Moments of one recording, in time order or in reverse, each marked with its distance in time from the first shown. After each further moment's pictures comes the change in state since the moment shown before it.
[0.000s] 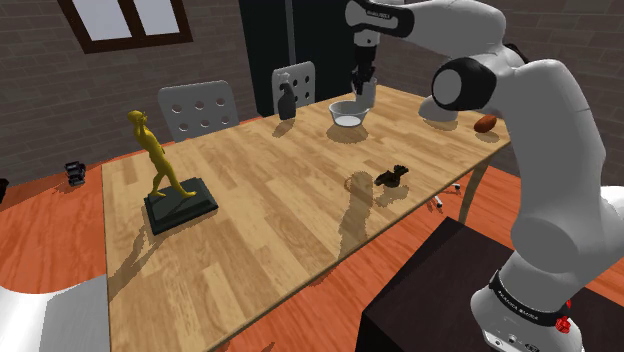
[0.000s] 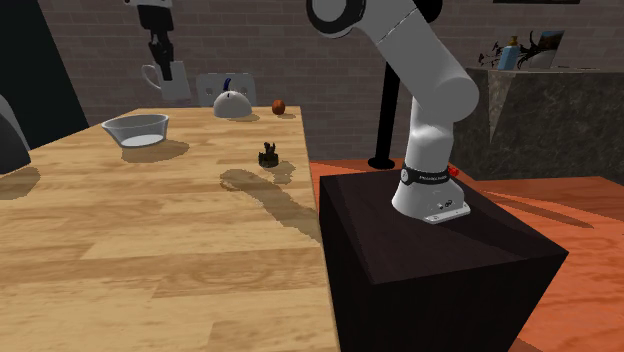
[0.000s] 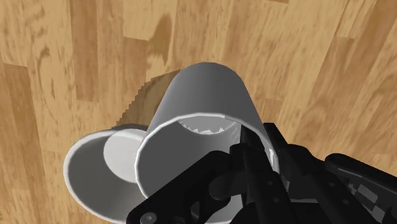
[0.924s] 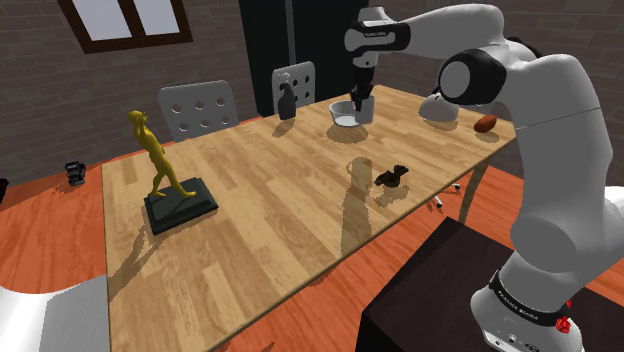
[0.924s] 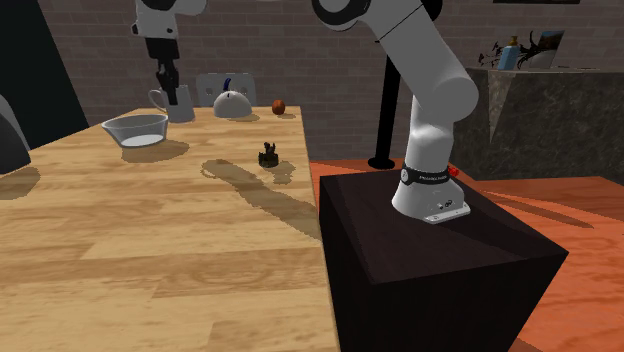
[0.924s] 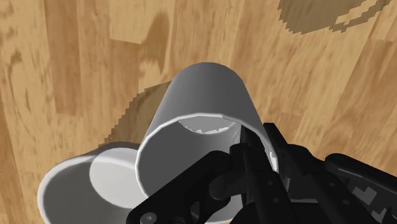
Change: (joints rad) arm -0.012 -0.061 0.000 -0.286 0.002 0.224 -0.010
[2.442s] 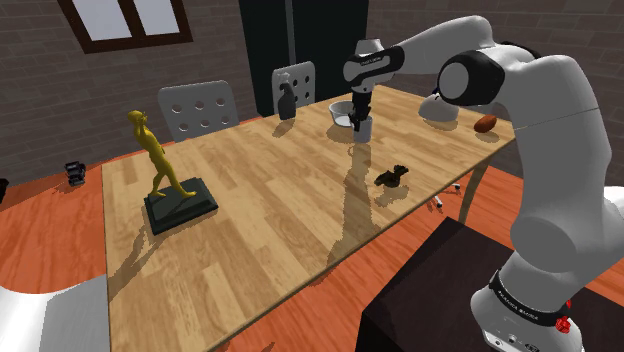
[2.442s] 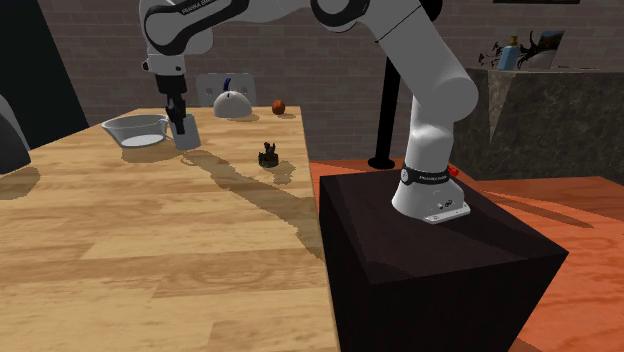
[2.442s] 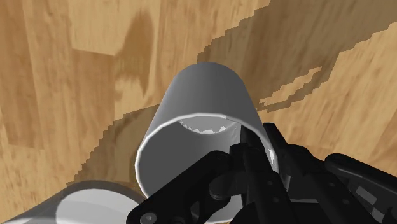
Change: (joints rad) arm -0.002 0.011 -0.001 -0.215 0.000 0.226 -0.001
